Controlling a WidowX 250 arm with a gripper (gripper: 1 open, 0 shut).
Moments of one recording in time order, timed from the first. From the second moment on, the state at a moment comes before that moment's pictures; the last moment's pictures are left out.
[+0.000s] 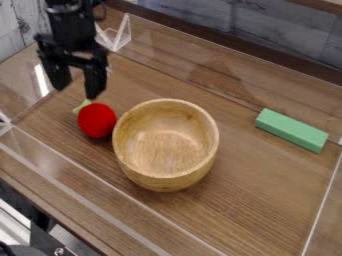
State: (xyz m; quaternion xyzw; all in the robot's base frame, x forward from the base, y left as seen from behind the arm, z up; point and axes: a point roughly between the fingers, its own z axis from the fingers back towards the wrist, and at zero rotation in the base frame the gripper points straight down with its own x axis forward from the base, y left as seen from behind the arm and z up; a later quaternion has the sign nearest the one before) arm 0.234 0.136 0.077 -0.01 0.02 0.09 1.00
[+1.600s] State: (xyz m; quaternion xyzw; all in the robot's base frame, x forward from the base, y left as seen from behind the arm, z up) arm 0.246 0.155 0.034 0.01 -0.04 0.08 1.00
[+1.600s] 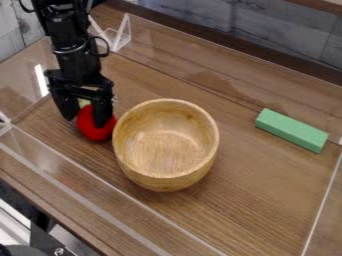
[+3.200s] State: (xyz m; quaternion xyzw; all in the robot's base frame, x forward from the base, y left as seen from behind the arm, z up) arm 0.256 0.206 0.024 0.00 -0.05 0.08 1.00
